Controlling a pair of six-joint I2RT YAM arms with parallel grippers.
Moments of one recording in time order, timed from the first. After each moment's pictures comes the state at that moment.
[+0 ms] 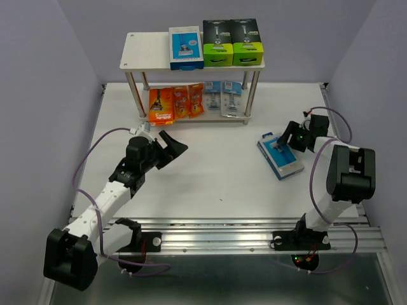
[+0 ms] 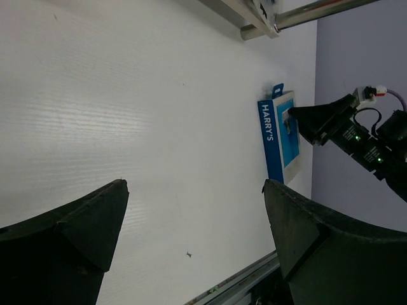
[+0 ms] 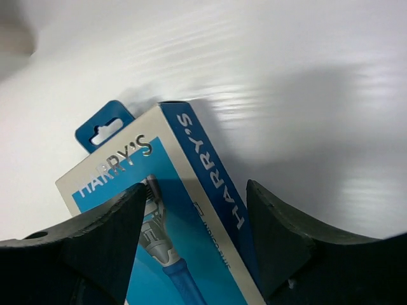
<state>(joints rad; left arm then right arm) -0.34 0.97 0.57 -0.03 0.20 -0.90 -0.24 1.70 0.92 -0.05 -0.30 0.29</state>
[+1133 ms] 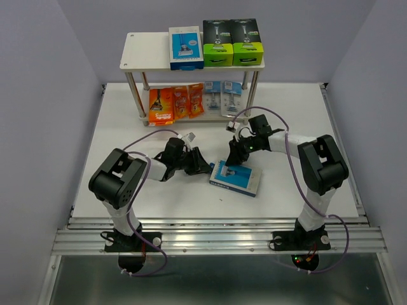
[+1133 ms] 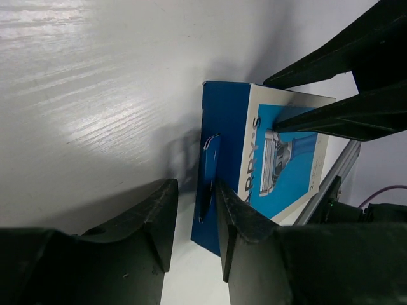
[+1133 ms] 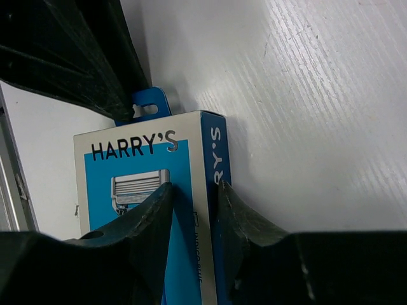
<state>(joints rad) -0.51 1.73 0.64 0.44 0.48 -0.80 0.37 1.87 1.09 -0.25 -0.82 -0.32</state>
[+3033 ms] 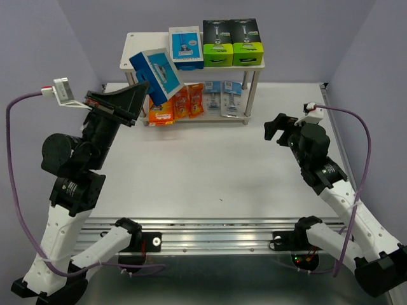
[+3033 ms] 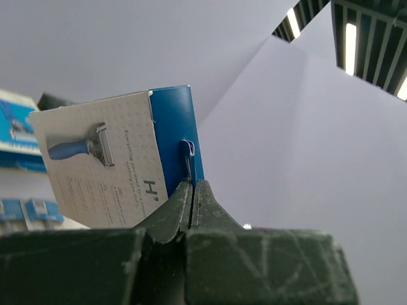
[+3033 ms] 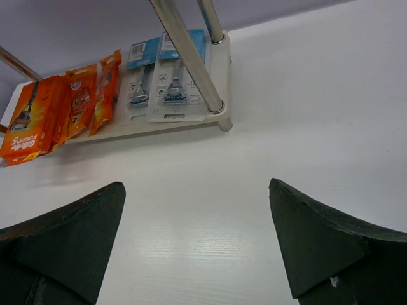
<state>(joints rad) -0.45 0.80 1.28 -0.03 0.05 -0.79 0.38 0.88 0.83 -0.14 0.26 0.39</state>
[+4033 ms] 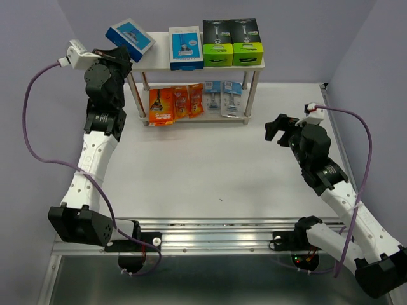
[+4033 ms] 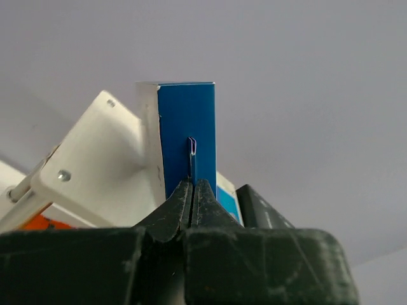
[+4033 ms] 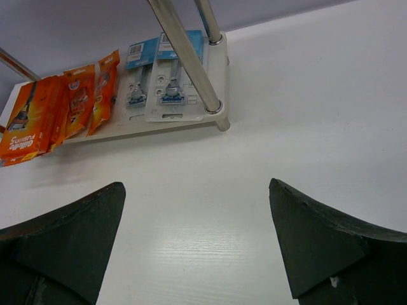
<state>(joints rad) -0.15 1.32 1.48 0.12 -0.28 -0.83 0.38 0.87 0.83 -0.15 0.27 0.39</state>
